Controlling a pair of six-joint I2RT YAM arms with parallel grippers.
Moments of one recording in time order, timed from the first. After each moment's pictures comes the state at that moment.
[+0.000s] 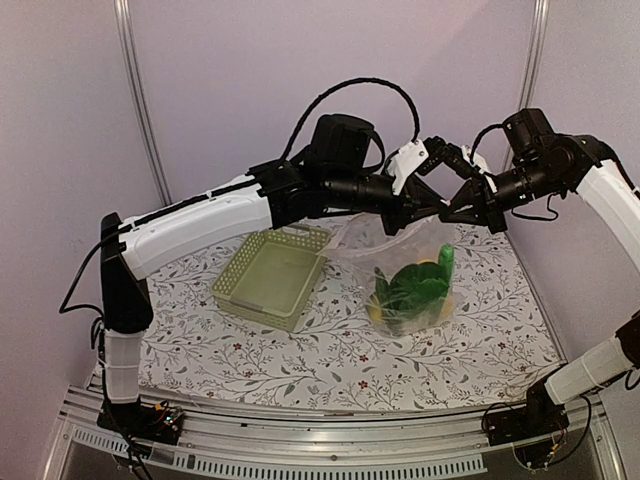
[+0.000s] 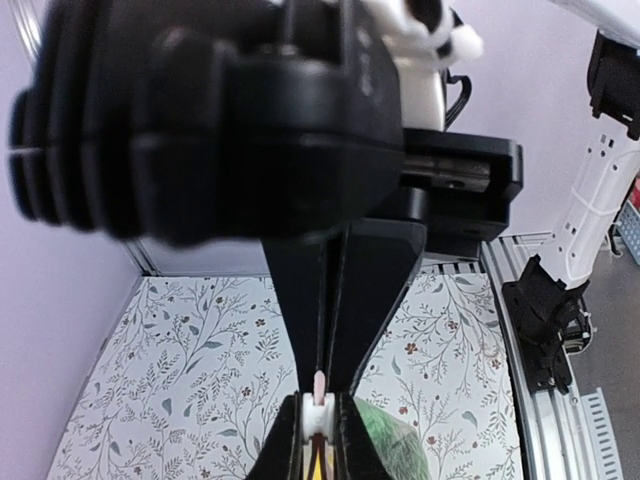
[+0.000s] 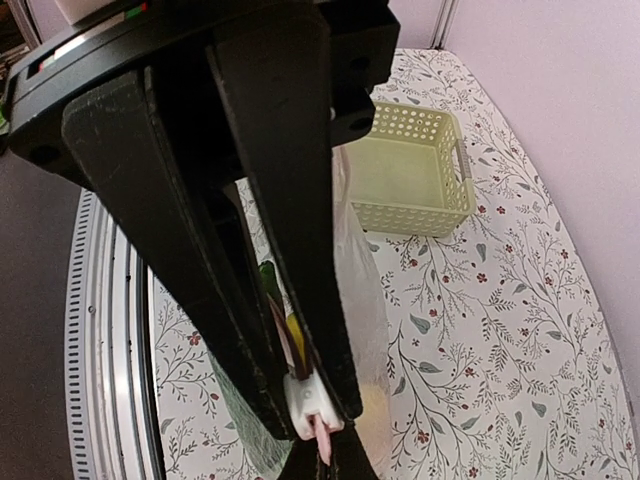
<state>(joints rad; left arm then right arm) -1.05 2.07 2.12 -0.30 0.35 0.26 0.37 1.38 1.64 -1.16 -0.71 -0.78</state>
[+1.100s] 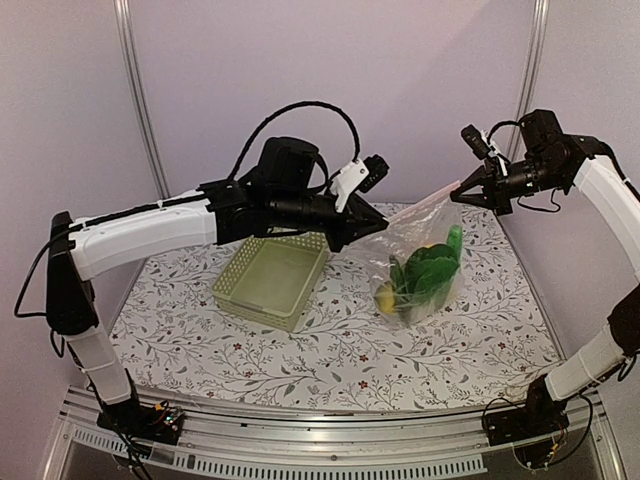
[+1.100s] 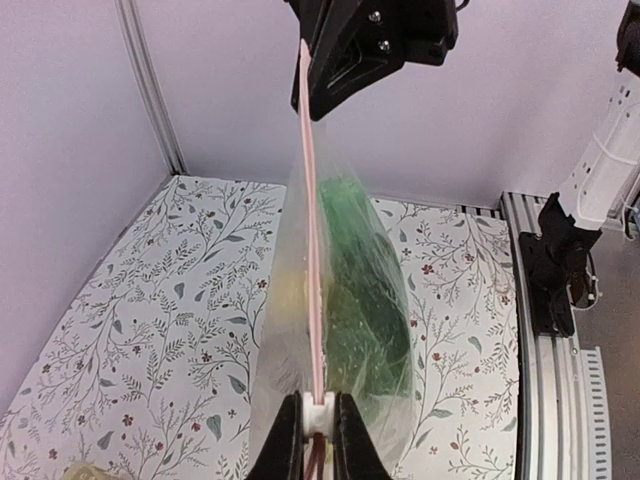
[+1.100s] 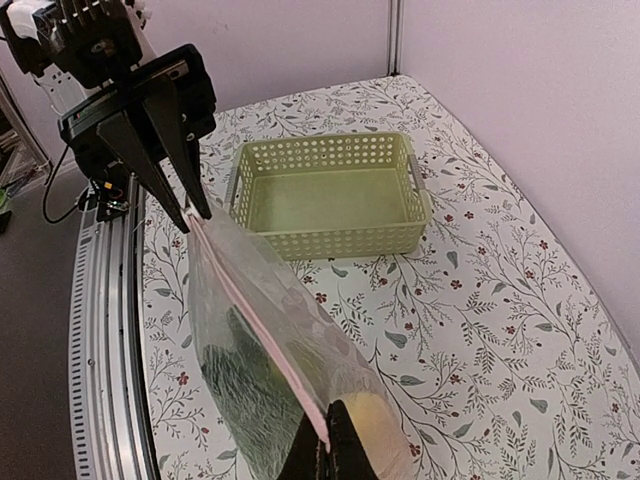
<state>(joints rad) -0.96 1.78 1.63 -0.21 0.30 0.18 0.16 1.45 1.64 -1.08 -0.90 -0.72</state>
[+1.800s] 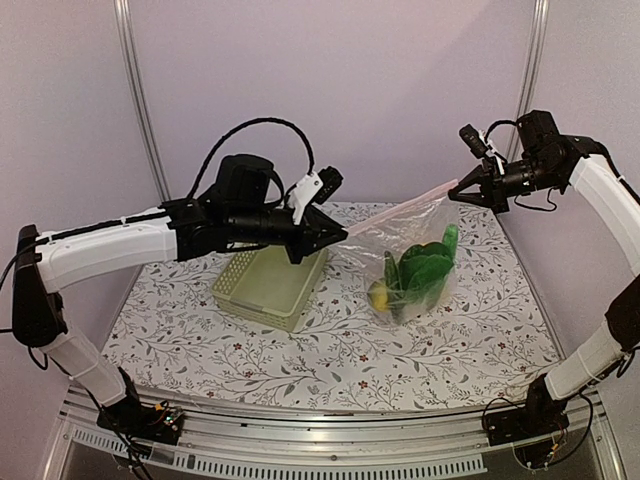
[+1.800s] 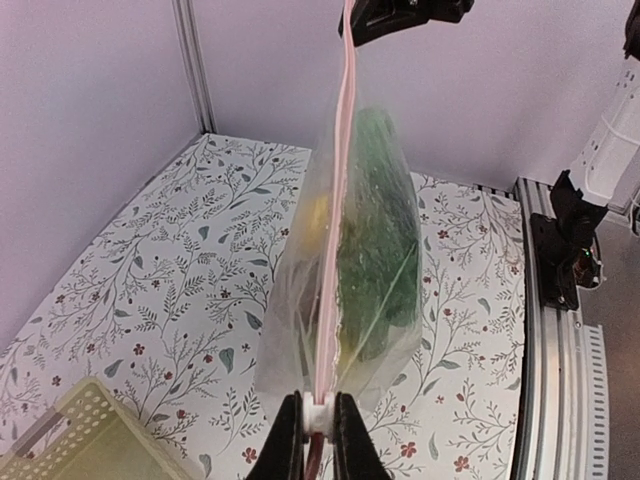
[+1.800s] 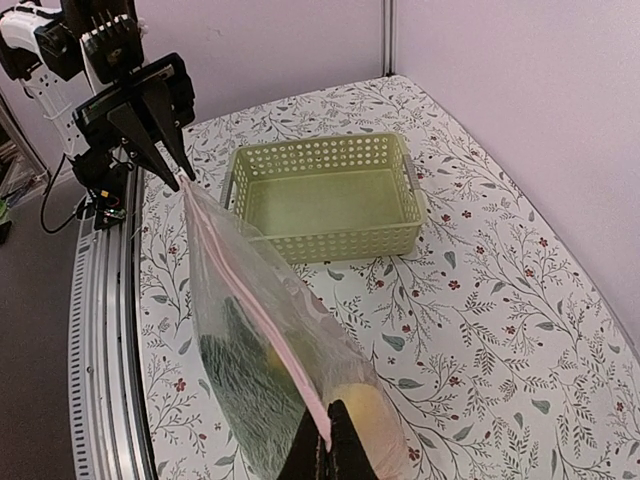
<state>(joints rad) -0.88 1.56 1.31 -0.14 0.30 0.14 0.15 1.48 1.64 -1.05 -0.90 -0.70</state>
